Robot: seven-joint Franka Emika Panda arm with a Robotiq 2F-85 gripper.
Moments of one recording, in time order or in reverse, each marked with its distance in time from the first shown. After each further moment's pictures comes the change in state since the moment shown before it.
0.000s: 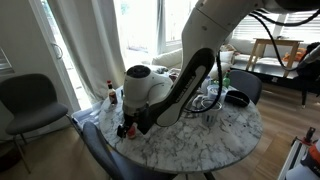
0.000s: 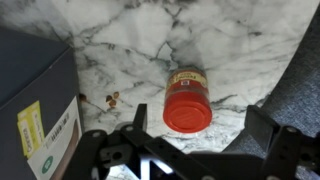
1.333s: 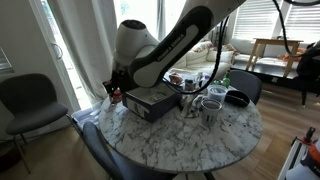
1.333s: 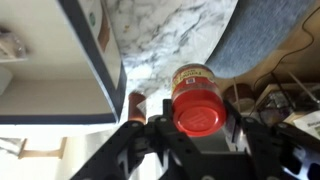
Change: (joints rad) arm 0.054 -0.137 -0.120 0.149 0.232 -0.056 0.012
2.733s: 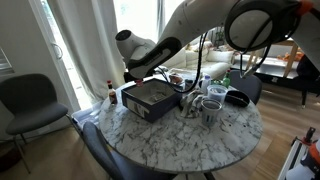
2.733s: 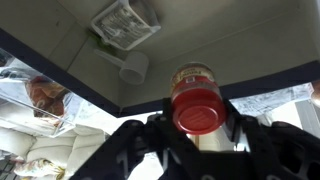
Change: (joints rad) arm -0.107 0.371 -0.145 0.549 -0.128 -0.443 0.373
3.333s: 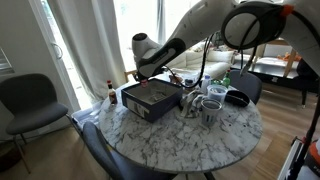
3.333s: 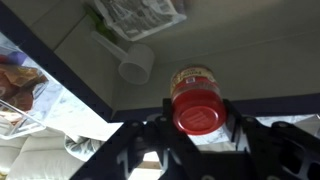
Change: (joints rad) arm -0.205 0.037 0.132 0.004 0.070 0.133 -0.354
